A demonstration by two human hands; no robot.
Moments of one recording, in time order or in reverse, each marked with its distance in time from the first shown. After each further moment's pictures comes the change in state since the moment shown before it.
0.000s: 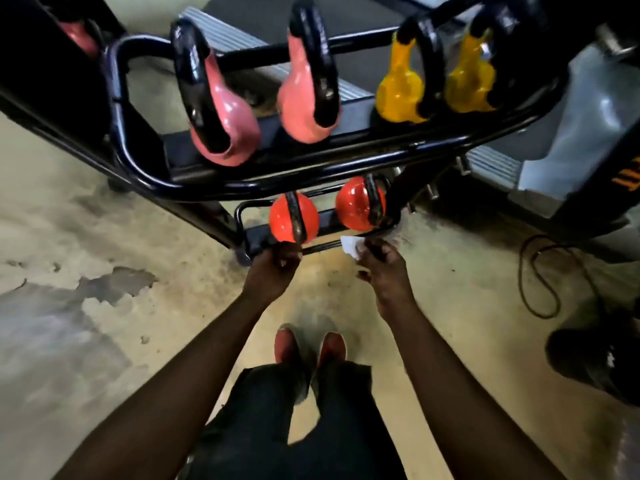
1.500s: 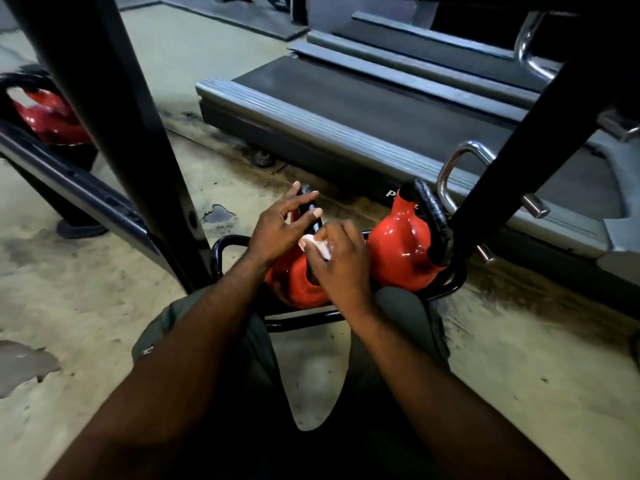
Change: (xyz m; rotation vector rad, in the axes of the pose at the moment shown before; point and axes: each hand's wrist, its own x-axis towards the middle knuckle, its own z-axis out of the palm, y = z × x) left_hand 0.299 -0.233 0.083 -0.150 0.302 0.521; right_hand 0.295 0.243 0.176 -0.649 0.131 -1.252
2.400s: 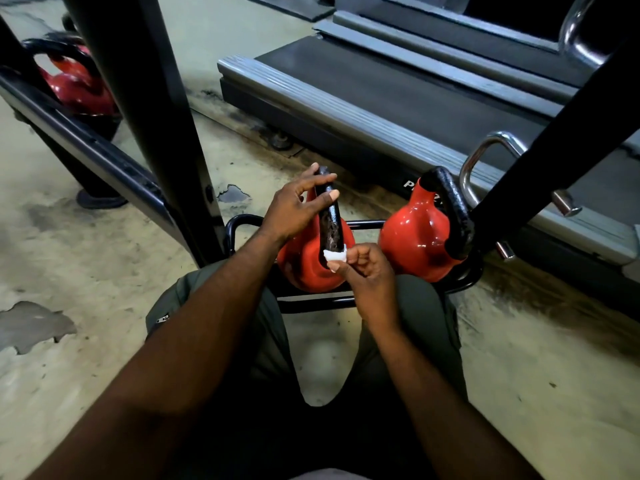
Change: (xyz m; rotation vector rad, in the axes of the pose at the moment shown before) left_hand 0.001 0.004 -0.005 -0.080 -0.023 -0.040; right_hand -0.050 0.035 -0.009 0.652 -0.114 0.468
